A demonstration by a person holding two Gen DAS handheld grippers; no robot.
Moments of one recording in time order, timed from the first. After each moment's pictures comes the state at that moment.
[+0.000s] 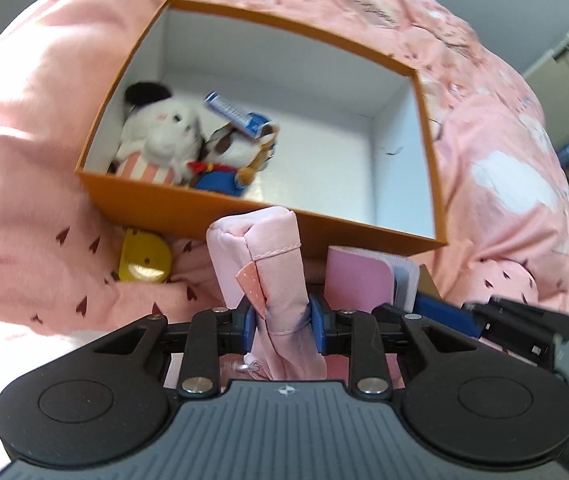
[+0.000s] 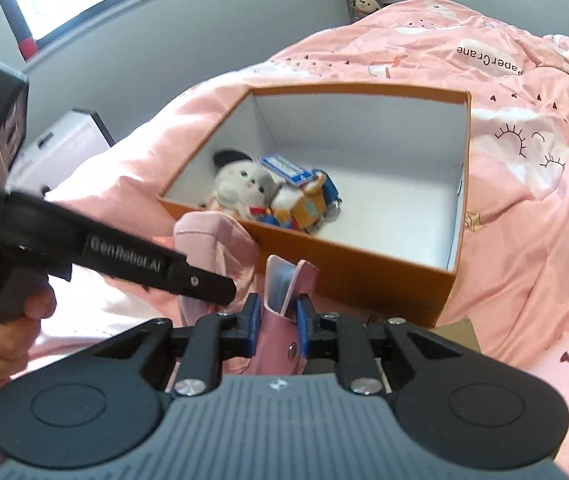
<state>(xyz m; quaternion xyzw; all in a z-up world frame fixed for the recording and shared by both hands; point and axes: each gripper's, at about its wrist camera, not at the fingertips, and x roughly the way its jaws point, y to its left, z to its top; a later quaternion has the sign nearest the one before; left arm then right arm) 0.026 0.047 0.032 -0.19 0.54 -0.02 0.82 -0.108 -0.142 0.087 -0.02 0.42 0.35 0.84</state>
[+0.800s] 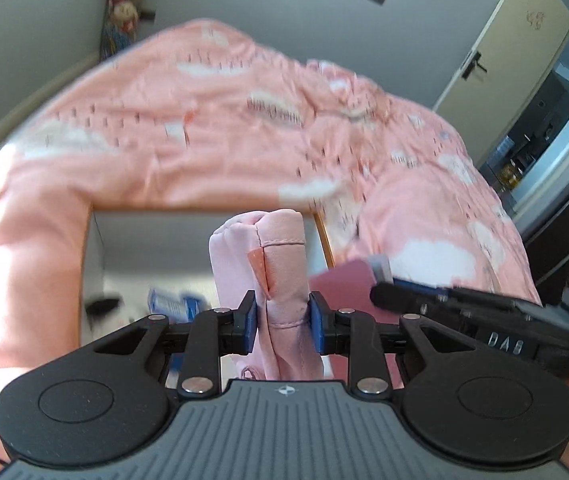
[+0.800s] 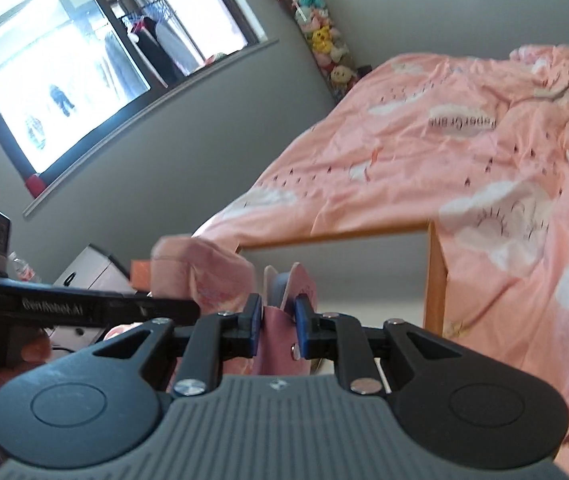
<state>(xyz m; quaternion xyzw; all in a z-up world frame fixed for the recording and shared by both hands) 0.089 0.056 0.142 -0.13 0.42 -0.11 0.89 -0.039 -0.181 0.167 0.13 0.34 0.33 0.87</state>
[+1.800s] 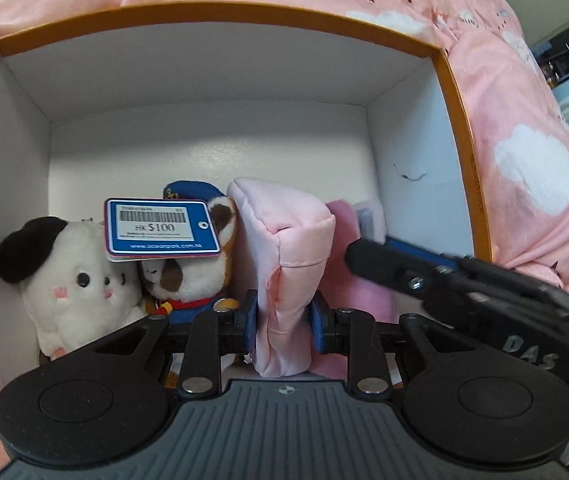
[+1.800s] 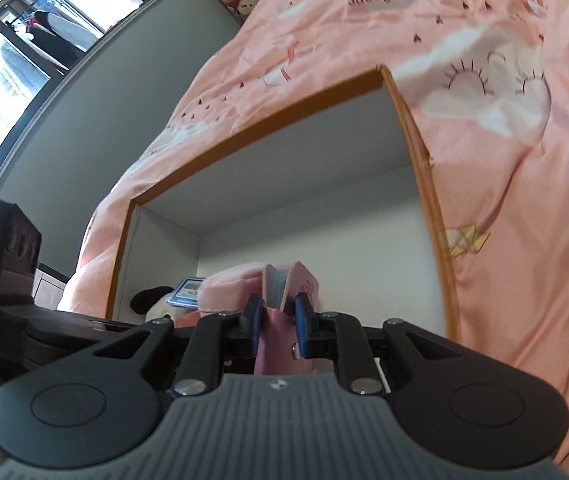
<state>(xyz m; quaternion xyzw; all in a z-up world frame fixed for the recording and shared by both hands) 0.184 0.062 -0.029 -0.12 0.63 -0.12 0.76 0.027 -0.131 0.040 0.19 0.47 0.24 0.83</state>
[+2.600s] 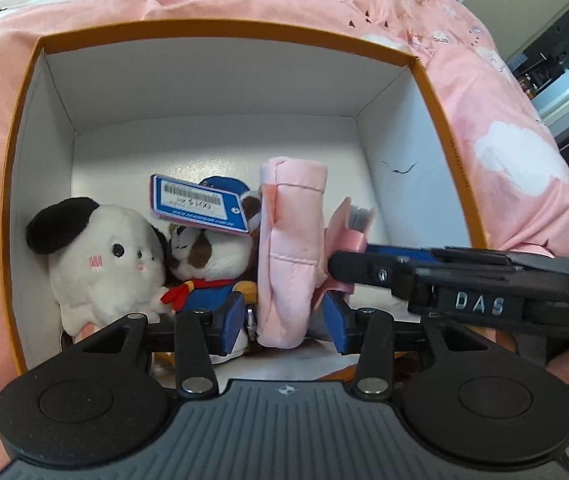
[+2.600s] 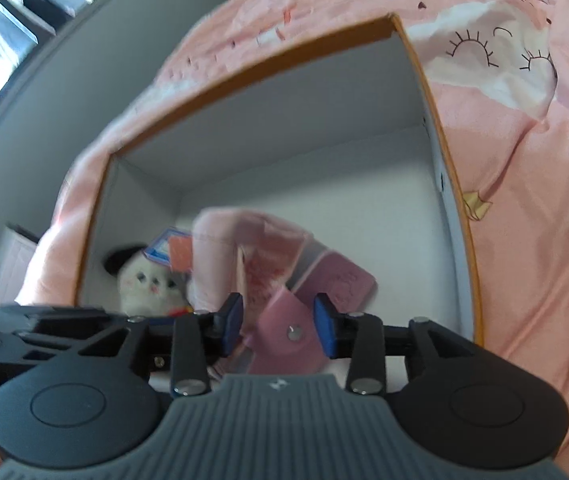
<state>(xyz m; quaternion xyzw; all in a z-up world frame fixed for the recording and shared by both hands) 0.138 0.087 -0.020 -0.12 0.57 -0.14 0.80 0.025 -0.112 0.025 0.13 0.52 0.22 0.81</state>
